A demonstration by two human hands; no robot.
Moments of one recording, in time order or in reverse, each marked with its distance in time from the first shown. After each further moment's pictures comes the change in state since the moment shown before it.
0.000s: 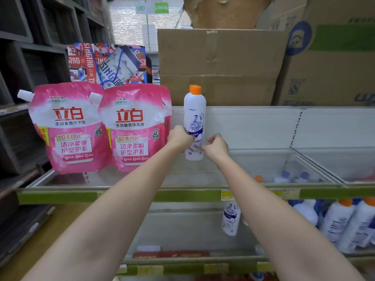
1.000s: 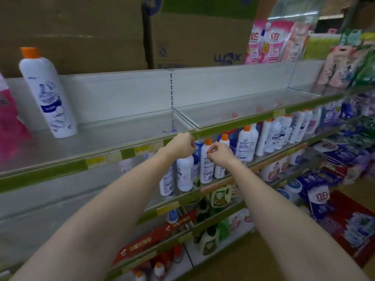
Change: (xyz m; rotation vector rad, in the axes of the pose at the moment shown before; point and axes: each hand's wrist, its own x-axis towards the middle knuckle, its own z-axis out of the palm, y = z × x) left_hand -0.182 0.161 0.303 0.392 -0.594 0.567; right_hand -0.129 0.240 -0.341 -0.231 0.040 0.287
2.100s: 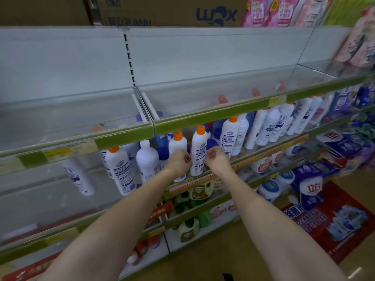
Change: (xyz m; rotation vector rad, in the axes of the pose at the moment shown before) left_hand 0.117 0.028 0.184 -0.372 -0.049 -0.236; right_hand 0.117 0.156 -0.023 0.049 -0.003 0.133
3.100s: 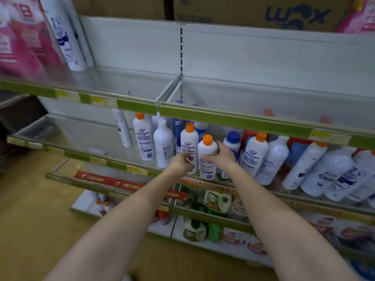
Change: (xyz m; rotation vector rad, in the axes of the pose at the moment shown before) left_hand -0.025 0.049 0.065 -0.239 0.417 -0.598; right_hand 0.086 0.010 -0.035 -0.044 -0.623 -0.414
